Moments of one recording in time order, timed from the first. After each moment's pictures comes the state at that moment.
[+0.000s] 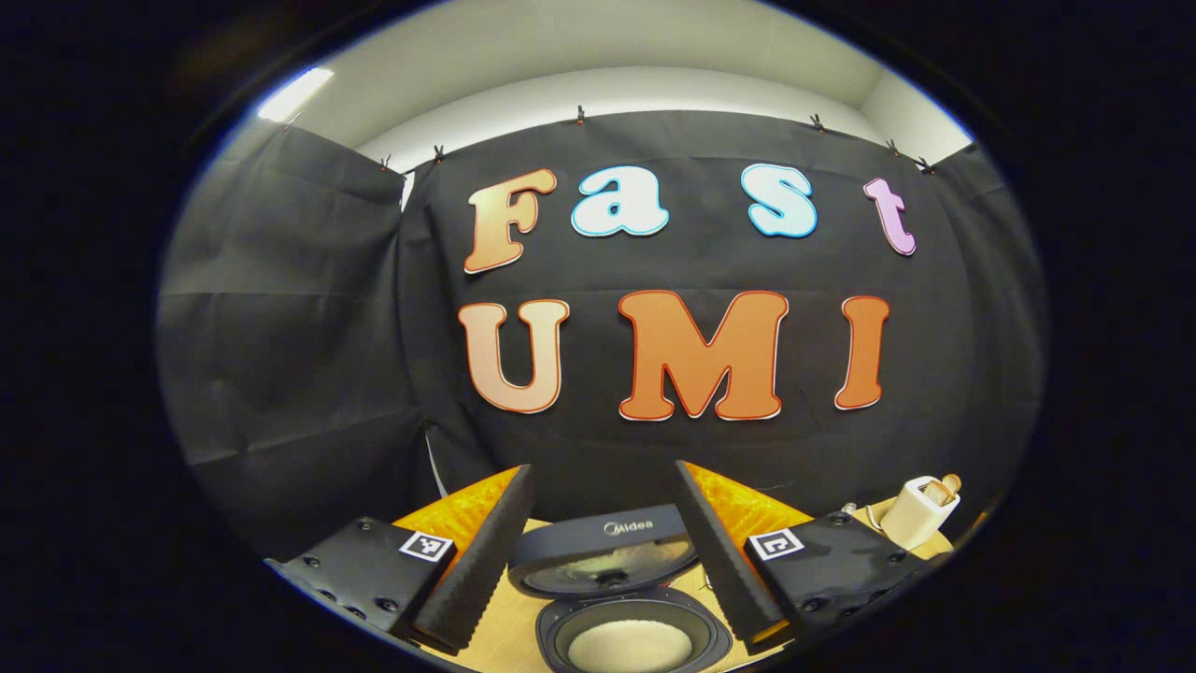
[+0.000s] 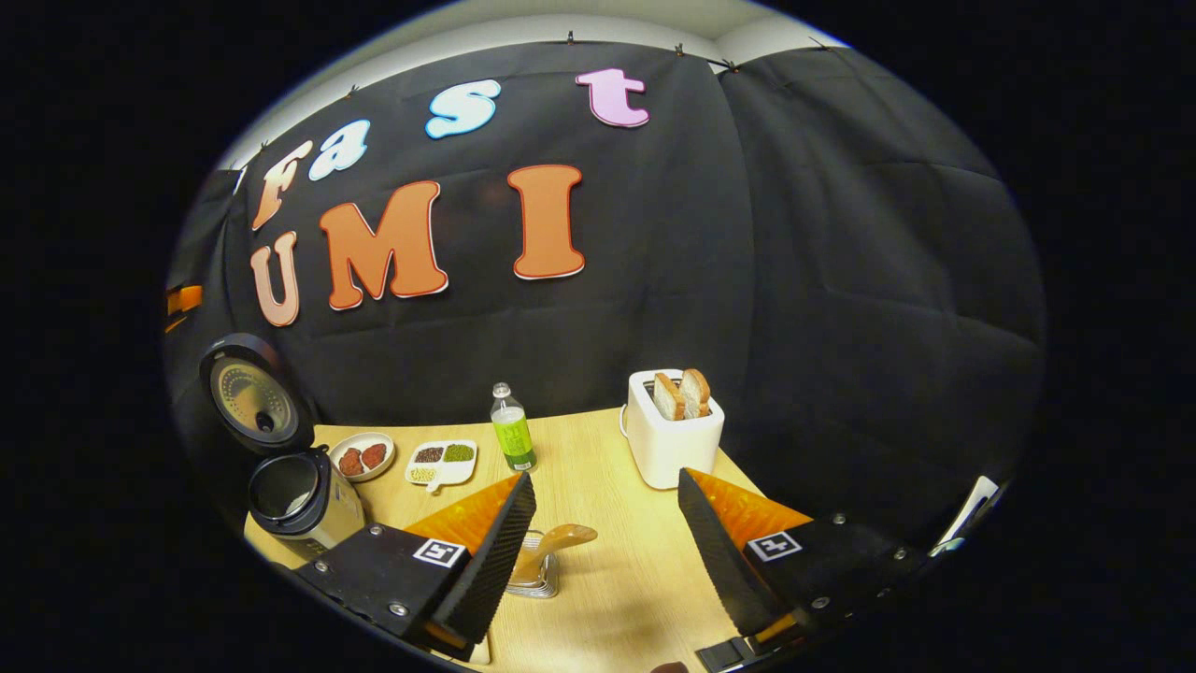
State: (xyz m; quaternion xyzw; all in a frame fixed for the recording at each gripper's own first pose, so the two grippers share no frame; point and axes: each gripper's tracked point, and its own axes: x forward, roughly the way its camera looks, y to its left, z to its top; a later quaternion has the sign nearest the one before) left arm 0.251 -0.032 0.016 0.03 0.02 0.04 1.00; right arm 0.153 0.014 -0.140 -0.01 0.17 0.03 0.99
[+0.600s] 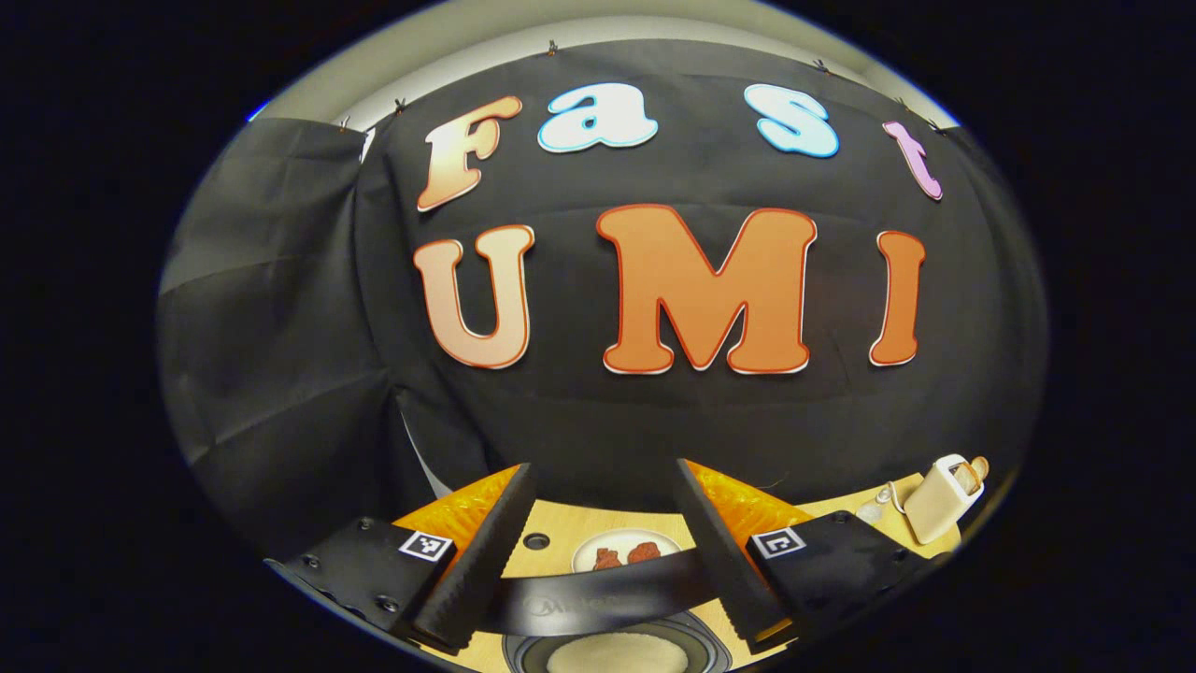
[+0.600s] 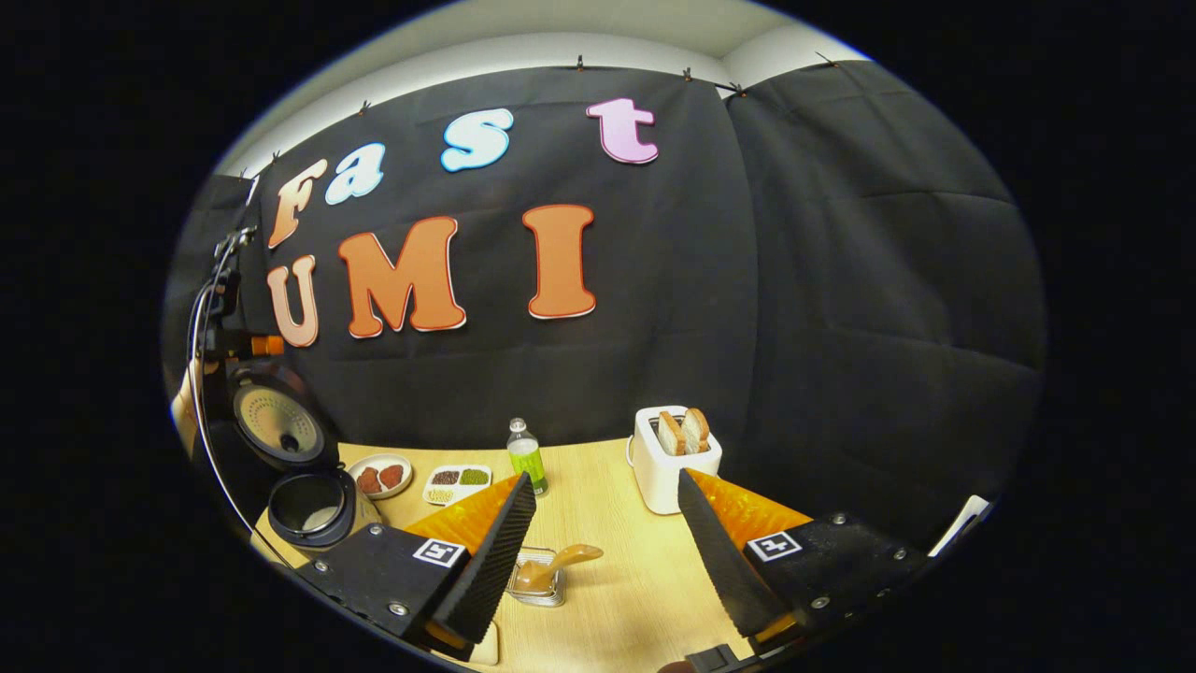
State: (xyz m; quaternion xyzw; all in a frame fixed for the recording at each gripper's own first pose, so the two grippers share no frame) left arm 0.341 -0.047 -0.082 0.02 0.15 0.04 0.99; right arm 0.144 0.013 -0.081 0.00 0.12 0.04 0.99
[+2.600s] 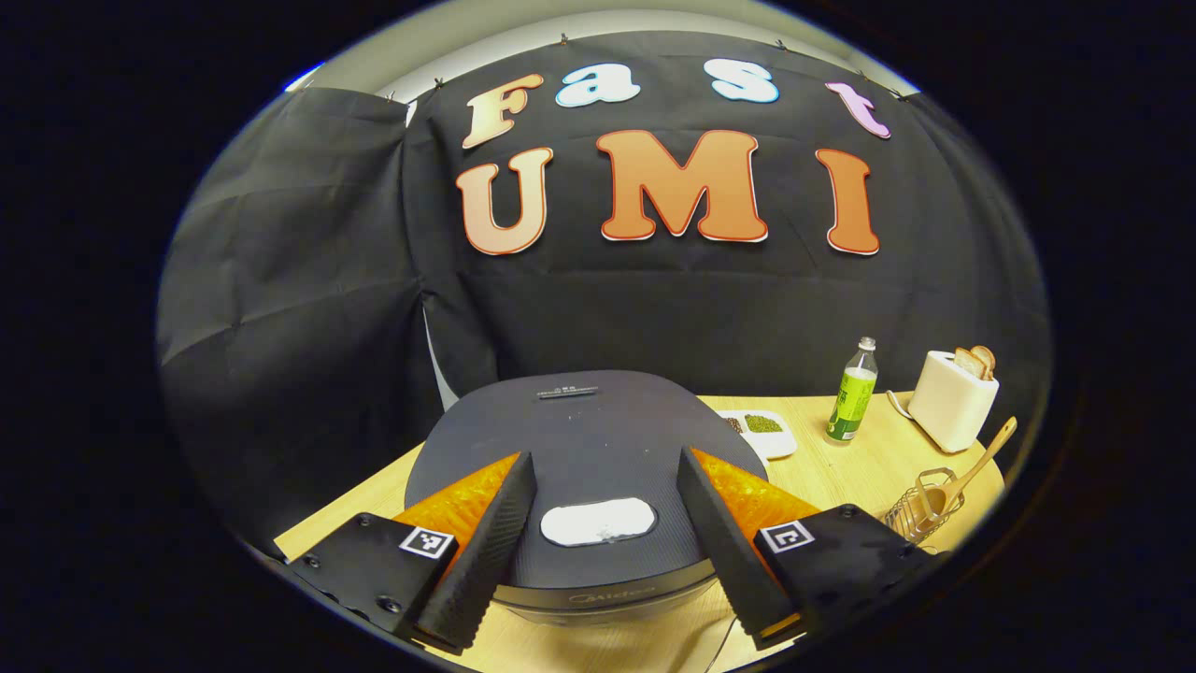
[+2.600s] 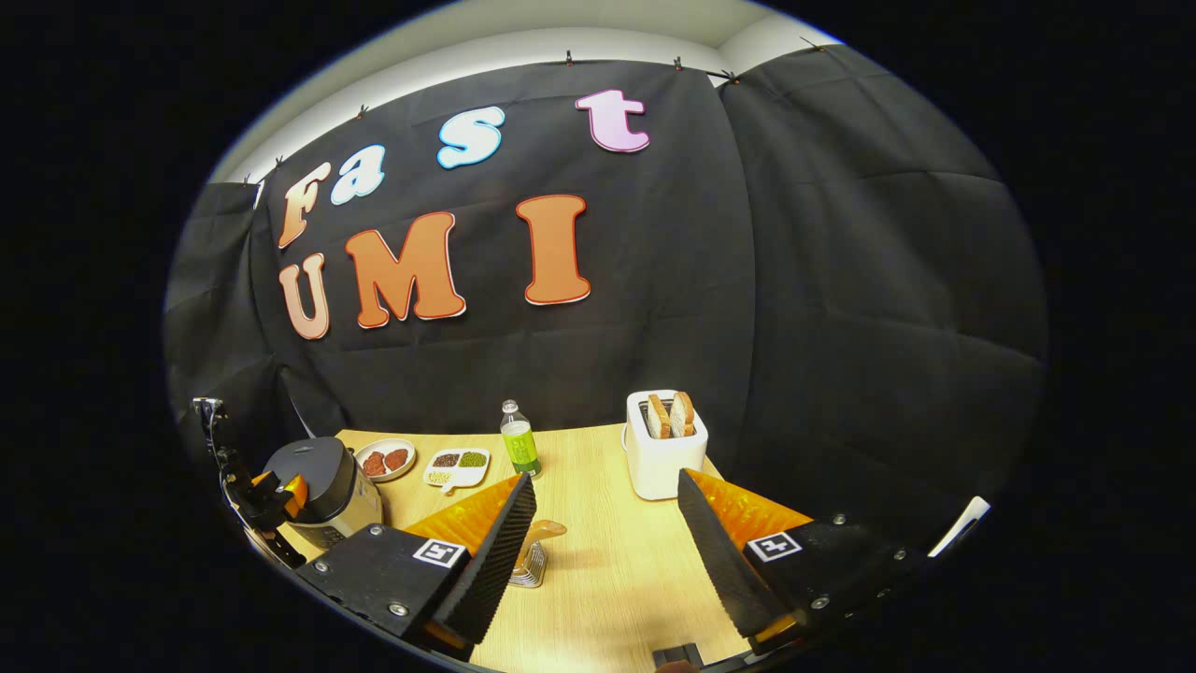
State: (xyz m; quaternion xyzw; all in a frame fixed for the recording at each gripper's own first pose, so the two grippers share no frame) left arm 0.157 -0.081 -0.276 0.03 0.16 0.07 0.99; right arm 0.134 -0.036 -0.116 0.00 0.15 0.07 0.99
